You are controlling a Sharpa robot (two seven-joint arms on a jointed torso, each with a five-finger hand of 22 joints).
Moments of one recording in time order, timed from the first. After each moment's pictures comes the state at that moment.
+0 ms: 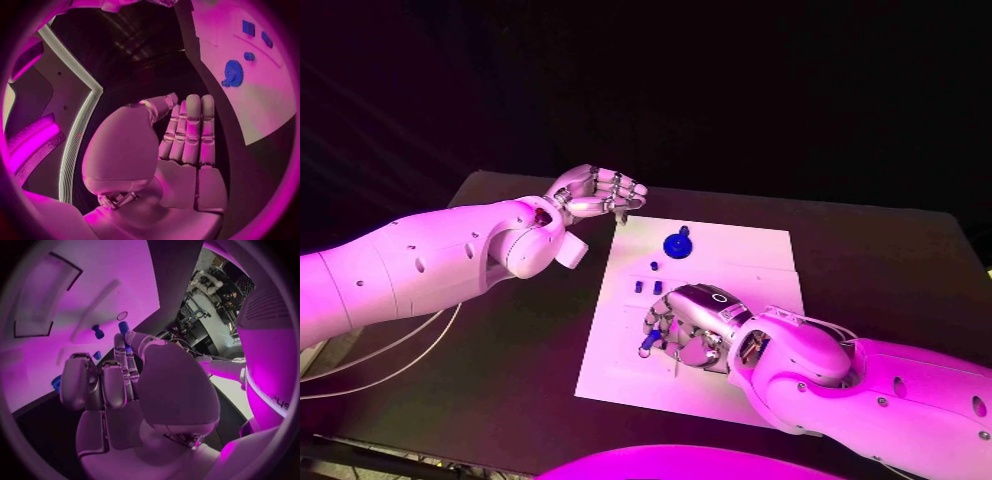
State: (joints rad) left arm 1.18 -0.87 -0.01 1.39 -0.34 -0.14 0.33; left_hand 1.41 -0.19 0.65 0.00 0.05 0.86 0.21 0.28 0.29 0.98 0.14 0.36 0.13 1.07 0.06 1.07 0.46 0.17 0.86 0.15 1.00 0.74; right arm 1.08 -0.66 -0.17 1.80 -1.57 -0.36 -0.27; right_hand 1.47 -0.17 0.56 0.18 0.09 1.04 0.13 0.26 0.33 1.24 0.06 0.16 0.08 1.46 -0.01 1.36 1.20 0.08 1.46 0.09 1.22 1.31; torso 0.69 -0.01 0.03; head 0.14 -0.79
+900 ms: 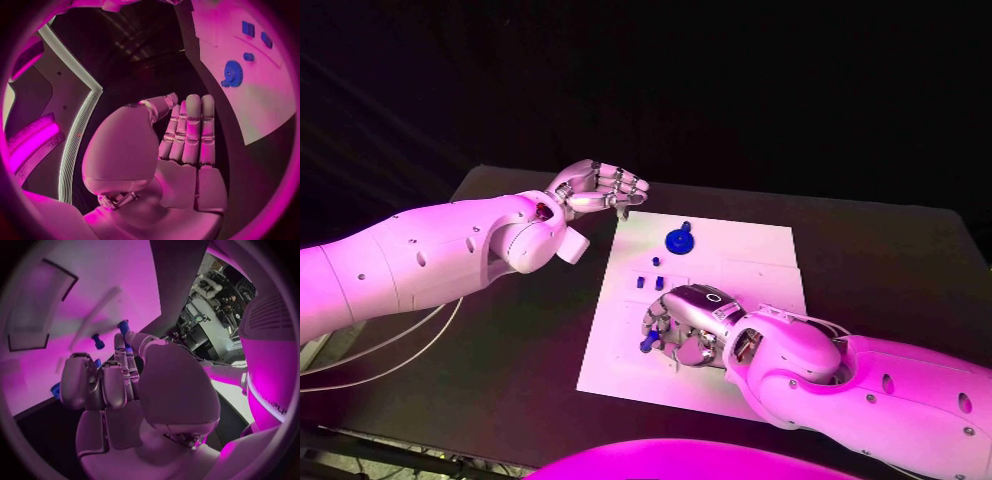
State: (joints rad) left arm 1.18 -0.87 -0.01 1.39 -0.34 -0.14 0.32; left_hand 1.41 -0.19 0.65 0.00 0.05 0.86 0.21 0.28 0.29 0.97 0.14 0.36 0.13 1.07 0.06 1.07 0.46 0.17 0.86 0.15 1.00 0.74; right arm 1.07 -0.64 -0.17 1.77 -1.60 -0.32 -0.27; right_hand 1.46 -0.17 0.57 0.17 0.09 1.04 0.13 0.27 0.33 1.24 0.06 0.16 0.08 1.46 -0.01 1.36 1.19 0.08 1.46 0.09 1.21 1.31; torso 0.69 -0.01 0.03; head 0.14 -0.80
